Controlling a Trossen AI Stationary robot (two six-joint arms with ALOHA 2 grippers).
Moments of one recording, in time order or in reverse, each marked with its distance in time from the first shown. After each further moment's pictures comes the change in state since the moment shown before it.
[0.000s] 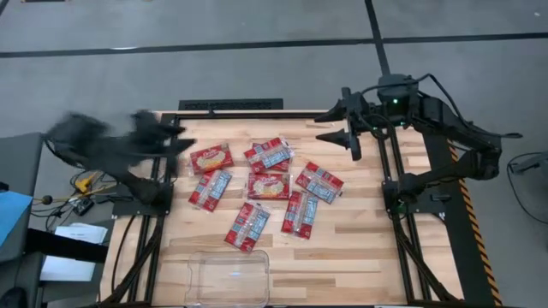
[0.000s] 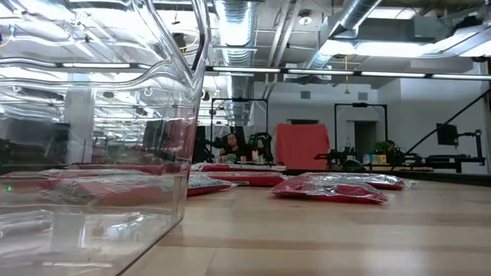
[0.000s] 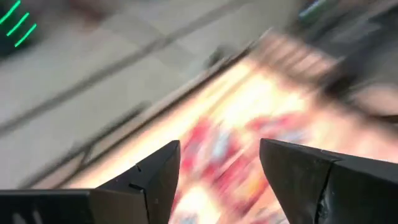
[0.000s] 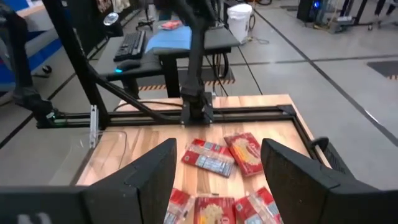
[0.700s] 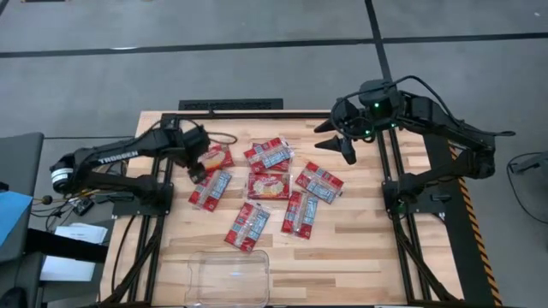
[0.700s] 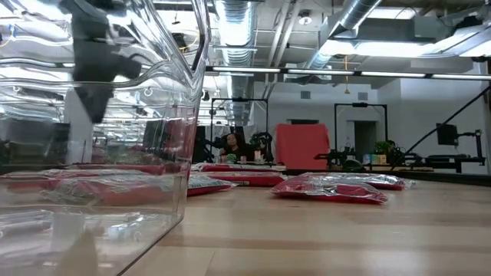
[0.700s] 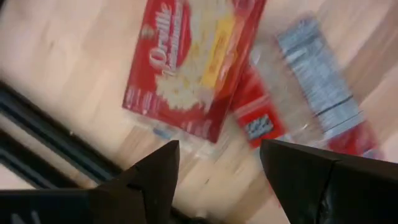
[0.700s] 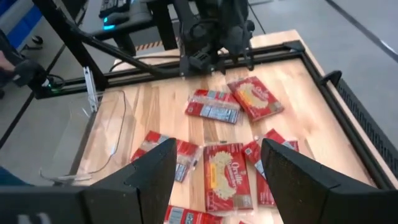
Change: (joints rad) left arm 0.815 -0.158 -1.030 0.418 0.726 0.676; right arm -0.008 0.043 -0.002 -0.174 0.002 0.059
